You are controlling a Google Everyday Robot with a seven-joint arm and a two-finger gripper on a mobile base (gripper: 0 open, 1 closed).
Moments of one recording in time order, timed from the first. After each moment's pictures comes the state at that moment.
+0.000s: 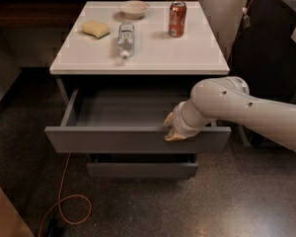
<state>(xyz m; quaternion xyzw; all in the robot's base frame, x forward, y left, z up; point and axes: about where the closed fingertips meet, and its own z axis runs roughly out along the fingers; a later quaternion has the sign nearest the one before) 0.576 -0.095 0.682 -0.73 0.64 -0.02 0.24</state>
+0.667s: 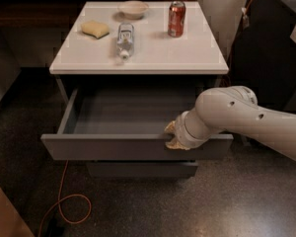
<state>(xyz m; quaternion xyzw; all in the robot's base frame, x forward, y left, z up) 0.537 -0.094 0.682 -0.74 0.63 -0.01 0.24</state>
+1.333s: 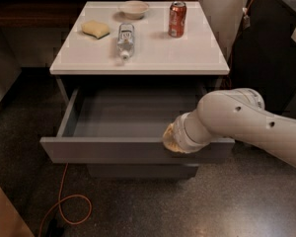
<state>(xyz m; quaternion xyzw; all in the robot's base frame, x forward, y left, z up) 0.514 -0.085 0.703 -0.75 0.61 -0.02 0.26</state>
